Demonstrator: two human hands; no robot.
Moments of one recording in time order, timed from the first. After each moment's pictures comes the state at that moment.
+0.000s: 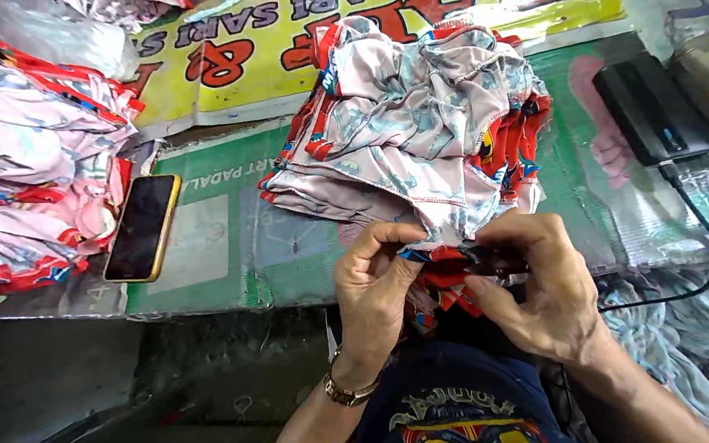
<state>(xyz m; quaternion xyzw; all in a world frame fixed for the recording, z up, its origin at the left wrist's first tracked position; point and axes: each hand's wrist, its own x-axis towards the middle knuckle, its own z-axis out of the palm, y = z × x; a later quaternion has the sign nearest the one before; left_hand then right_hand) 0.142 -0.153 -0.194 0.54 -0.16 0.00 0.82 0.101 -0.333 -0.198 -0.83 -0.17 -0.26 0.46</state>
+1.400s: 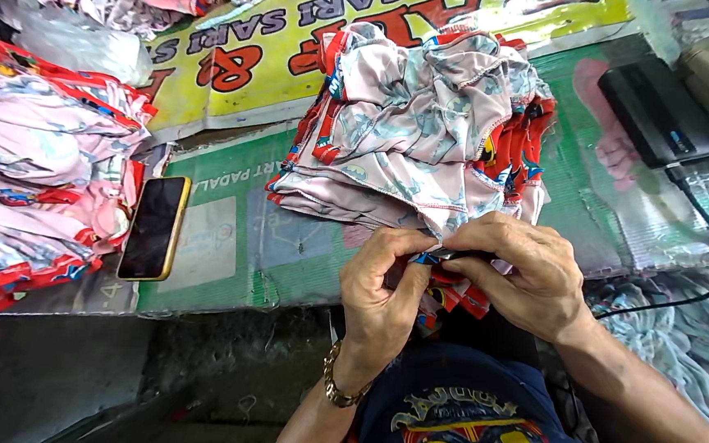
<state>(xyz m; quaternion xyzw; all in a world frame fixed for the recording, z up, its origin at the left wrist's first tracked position) 0.144 -0.146 -0.198 0.69 -0.26 0.12 0.66 0.124 -0.328 -0.199 -0.79 -0.25 -0.29 0.48</state>
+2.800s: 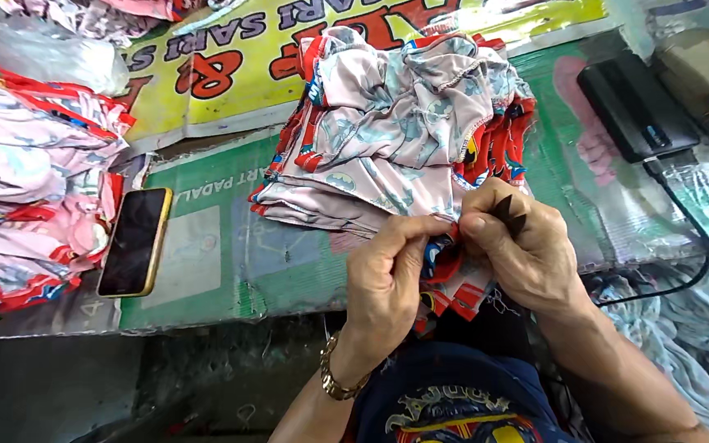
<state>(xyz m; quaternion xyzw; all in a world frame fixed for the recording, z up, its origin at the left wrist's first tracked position) 0.156 -0.163 -0.188 0.70 -0.30 0.07 0.65 0.134 -0.337 -0.189 -0.73 -0.18 -0.19 0.63</state>
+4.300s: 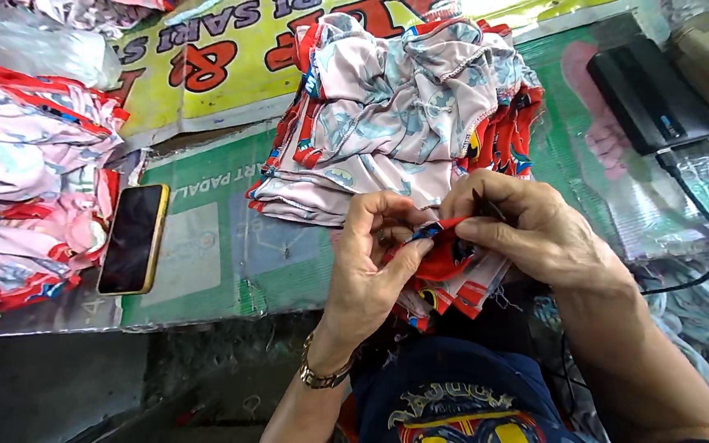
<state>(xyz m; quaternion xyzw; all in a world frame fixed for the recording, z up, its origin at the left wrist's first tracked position) 0.170 -0.144 -0.187 0.67 -0.28 -0.05 0.69 0.146 -0.362 -0.183 -0.74 -0.21 -0.03 0.64</state>
